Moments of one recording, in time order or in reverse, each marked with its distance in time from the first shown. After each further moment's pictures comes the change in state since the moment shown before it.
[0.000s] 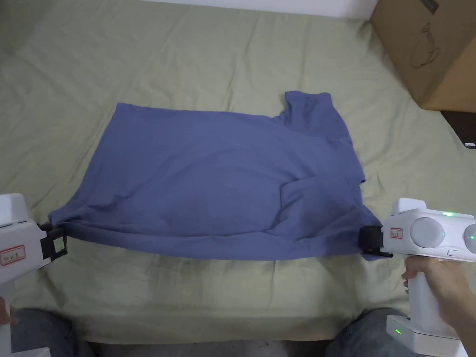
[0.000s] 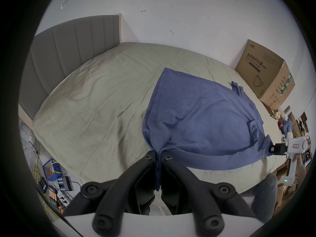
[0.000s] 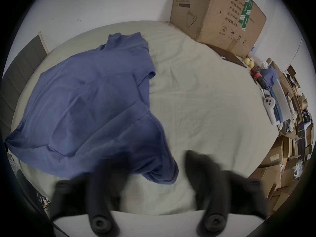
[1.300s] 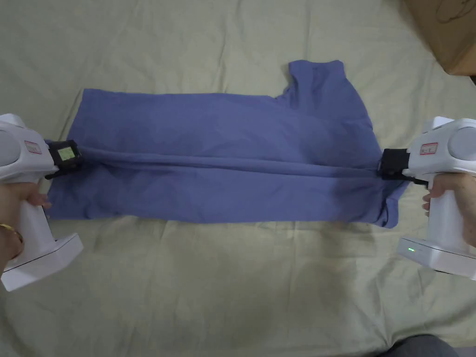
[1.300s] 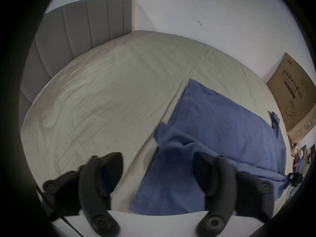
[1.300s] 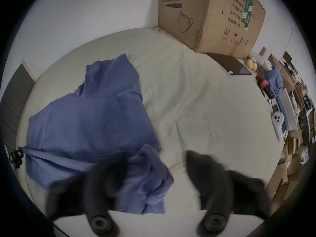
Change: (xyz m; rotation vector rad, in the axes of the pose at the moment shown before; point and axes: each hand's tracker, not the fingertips) left arm 0.013 0.147 -0.205 -0.070 0.147 0.148; right arm -0.009 0.143 -0.038 0.023 -0.025 -0.136
